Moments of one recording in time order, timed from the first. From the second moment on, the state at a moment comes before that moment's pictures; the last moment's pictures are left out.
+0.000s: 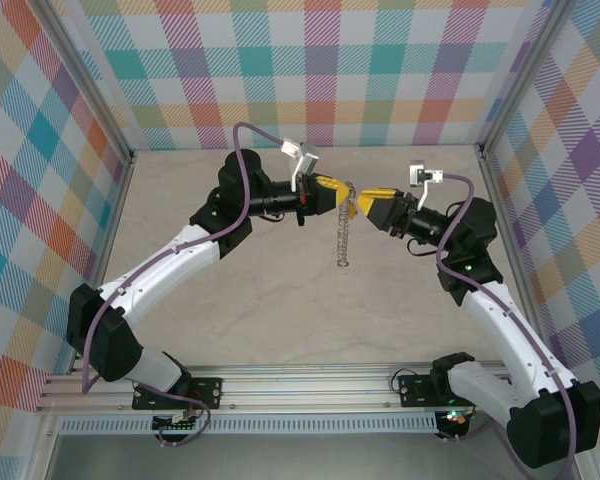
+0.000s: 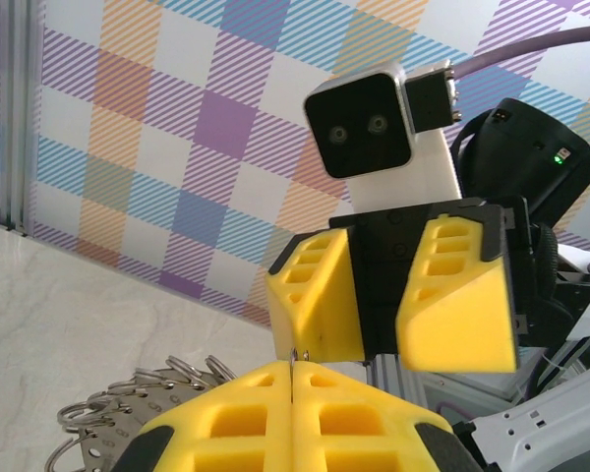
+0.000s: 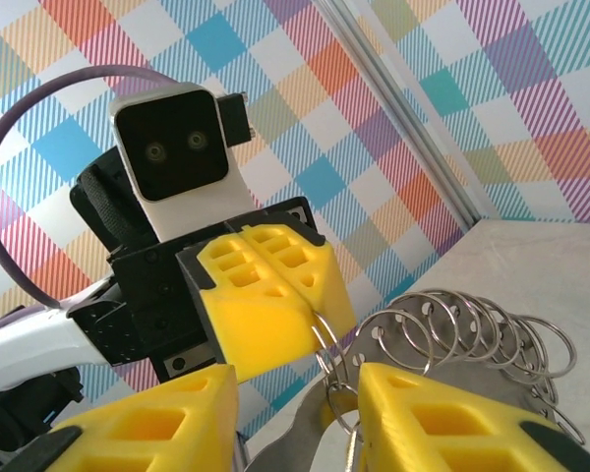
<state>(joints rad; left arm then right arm) -0.66 1.48 1.33 0.15 0.77 -0.31 0.29 0.98 0.81 0.39 -0.85 0.79</state>
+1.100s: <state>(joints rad) -0.66 1.48 1.33 0.15 0.76 -0.32 0.31 1.07 0.81 0.50 -0.87 0.83</state>
